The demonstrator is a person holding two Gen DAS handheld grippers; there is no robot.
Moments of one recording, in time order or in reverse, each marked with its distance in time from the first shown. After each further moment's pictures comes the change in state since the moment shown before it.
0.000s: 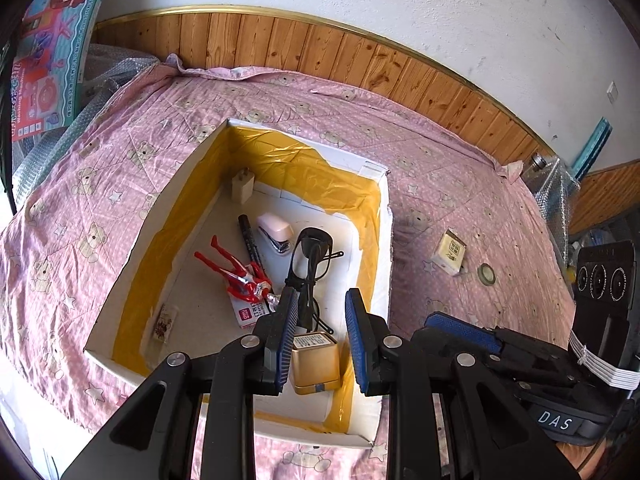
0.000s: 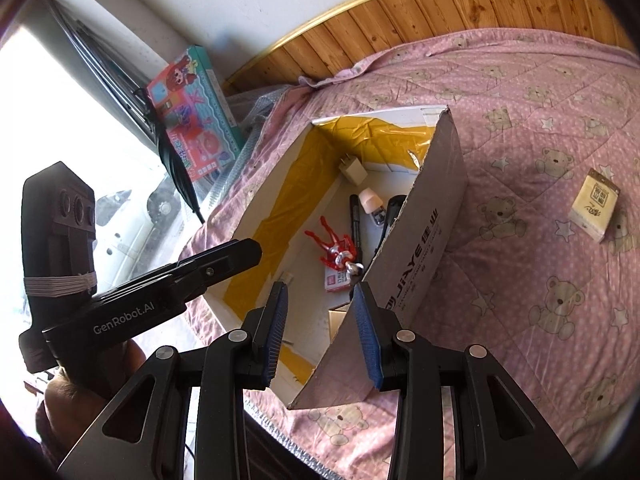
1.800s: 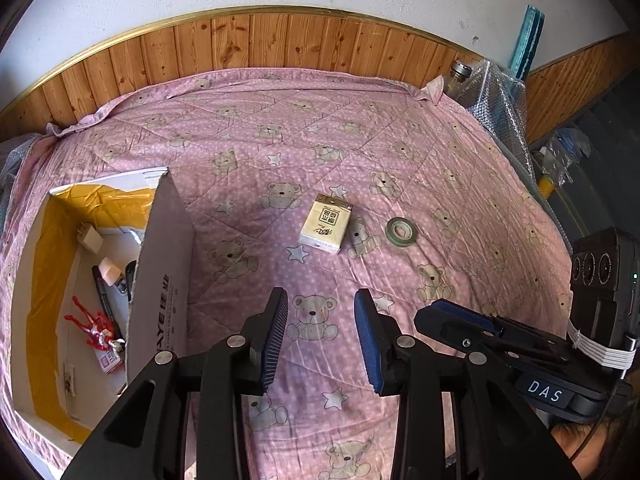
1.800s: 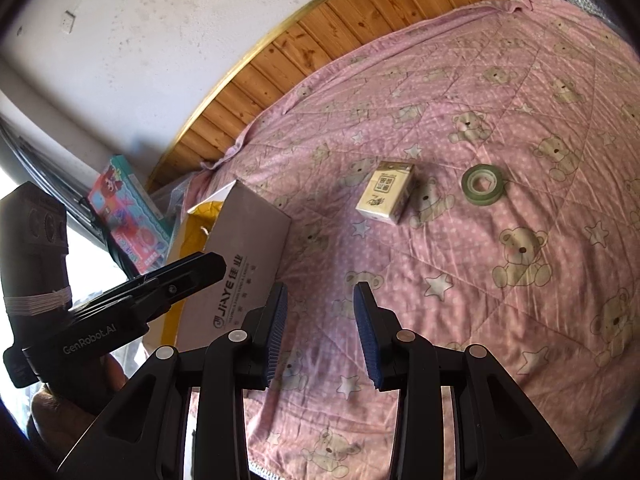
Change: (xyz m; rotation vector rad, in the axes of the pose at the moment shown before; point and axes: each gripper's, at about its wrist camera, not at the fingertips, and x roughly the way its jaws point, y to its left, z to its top) left arm 0.081 -0.203 -0.007 0.335 0.114 -0.079; right arm -0.127 -0.178 -0.038 0.307 -0.208 -0.151
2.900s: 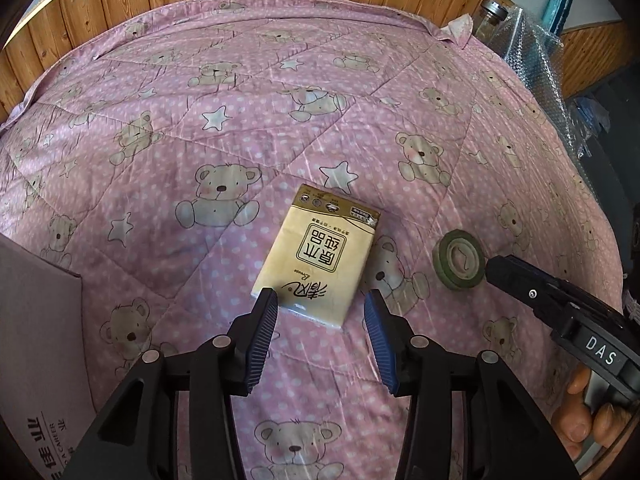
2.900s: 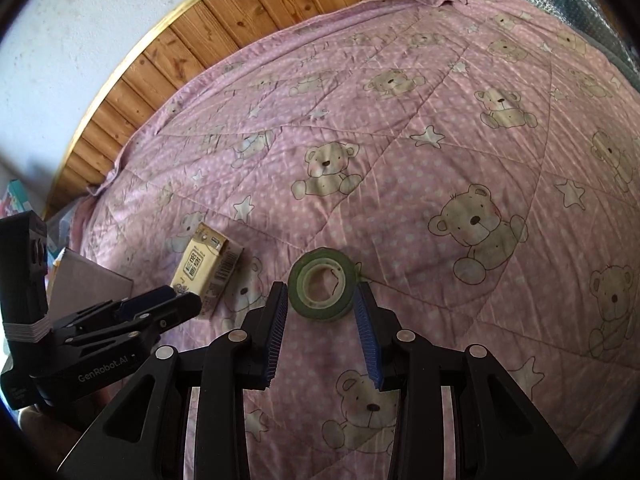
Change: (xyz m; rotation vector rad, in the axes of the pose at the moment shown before) left arm 0.194 -0.005 0.054 0.029 0.161 -0.021; right arm 0.074 -0.119 0.083 0.029 0.003 -0.335
